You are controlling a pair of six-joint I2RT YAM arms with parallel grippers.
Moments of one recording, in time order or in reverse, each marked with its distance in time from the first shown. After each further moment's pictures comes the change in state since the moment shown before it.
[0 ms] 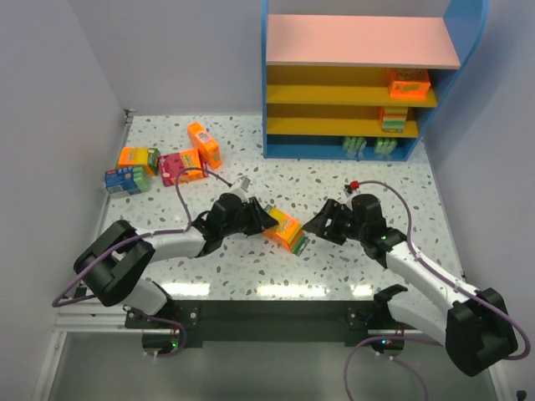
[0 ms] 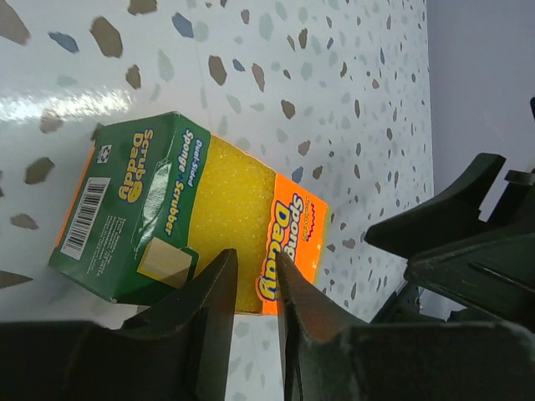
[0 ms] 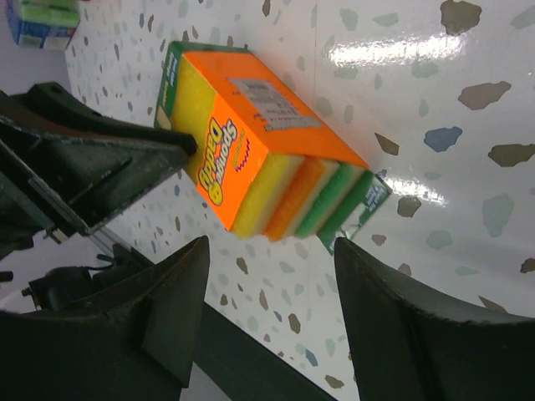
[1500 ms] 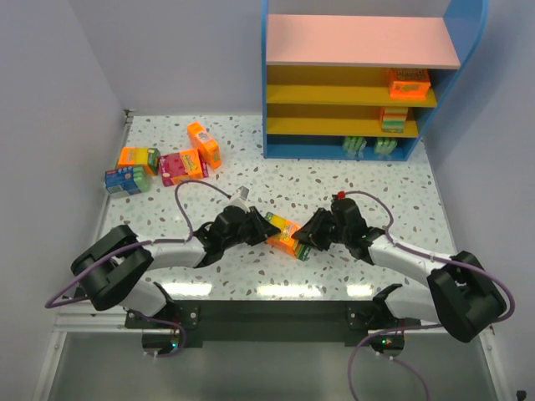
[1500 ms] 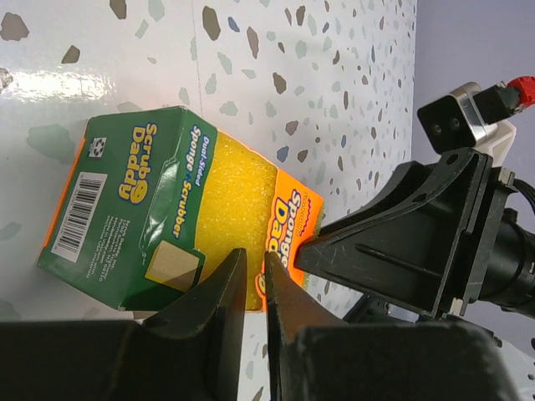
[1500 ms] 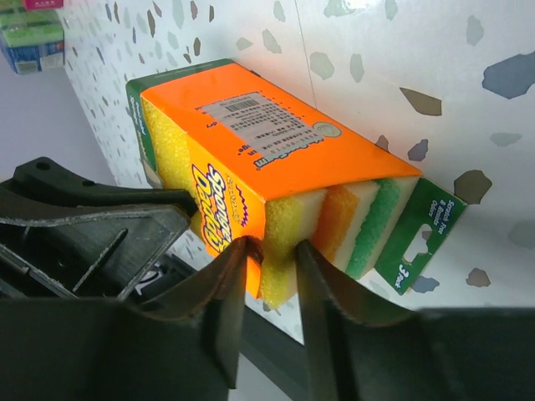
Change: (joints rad) left arm -0.132 -0.033 -0.070 0.047 -0.121 -0.192; right arm 0.150 0.217 -0.032 0.181 0.064 0.333
